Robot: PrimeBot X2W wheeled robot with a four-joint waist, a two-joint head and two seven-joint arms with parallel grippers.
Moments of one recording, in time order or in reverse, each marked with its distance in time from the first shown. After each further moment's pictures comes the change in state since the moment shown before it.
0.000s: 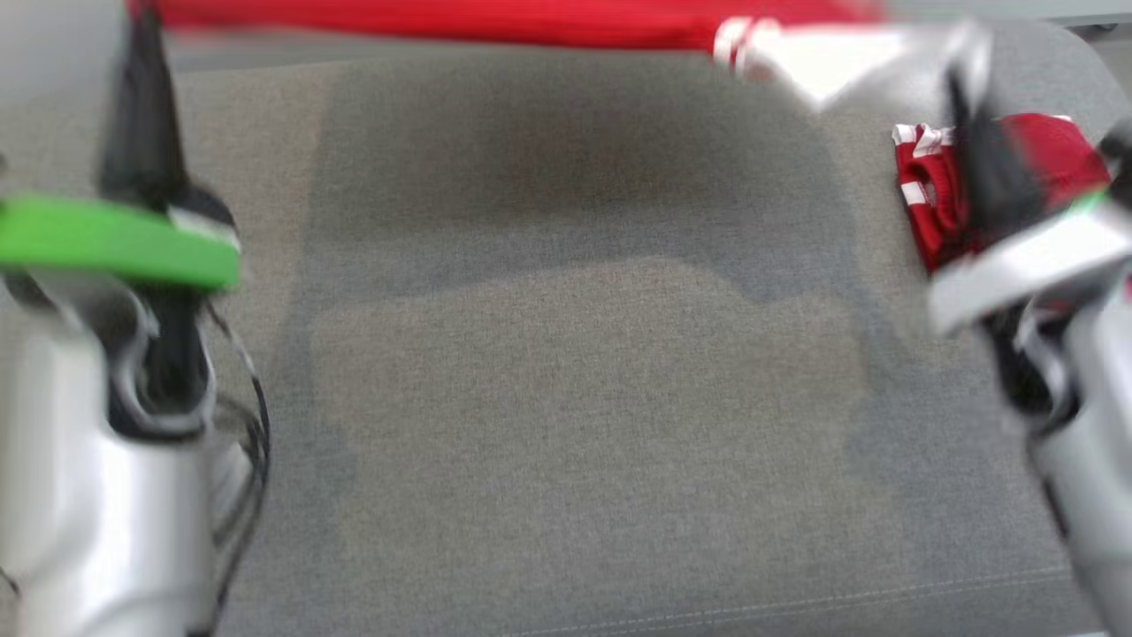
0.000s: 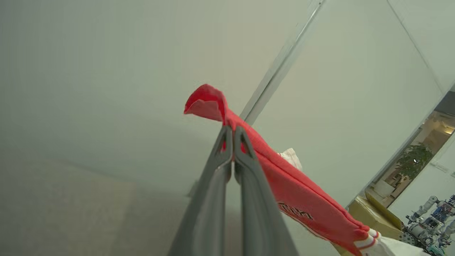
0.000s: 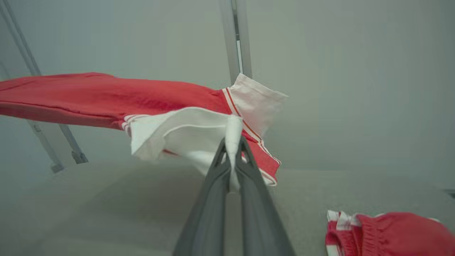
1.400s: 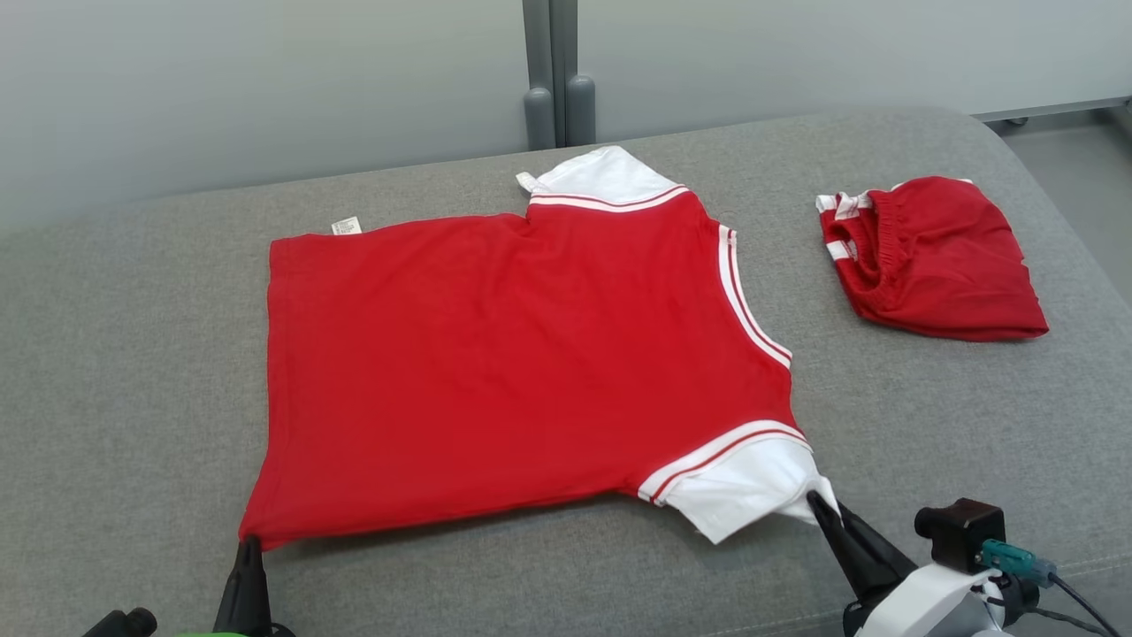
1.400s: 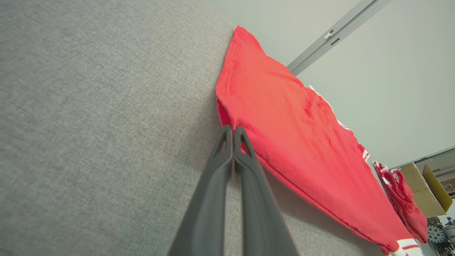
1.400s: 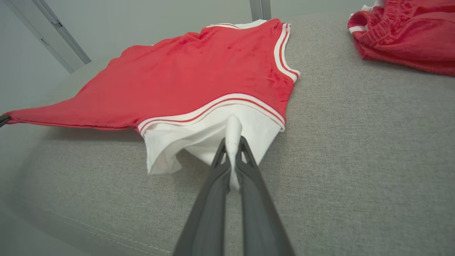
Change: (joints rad) left arm 0.666 -0.041 -0.006 0.288 -0.078 -0.054 -0.212; right arm 0.529 0.039 0.238 0.152 -0.016 0.017 -0.094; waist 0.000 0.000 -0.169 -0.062
